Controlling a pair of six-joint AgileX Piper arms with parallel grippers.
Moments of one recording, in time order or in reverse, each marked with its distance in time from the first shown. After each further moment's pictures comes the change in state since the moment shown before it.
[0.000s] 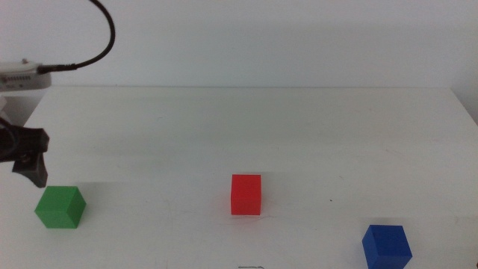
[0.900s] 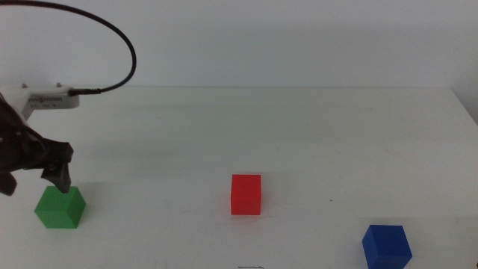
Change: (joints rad) left arm 0.028 0.207 0.009 -0.042 -0.159 0.143; right arm 0.000 0.000 0.000 0.000 0.000 0.000
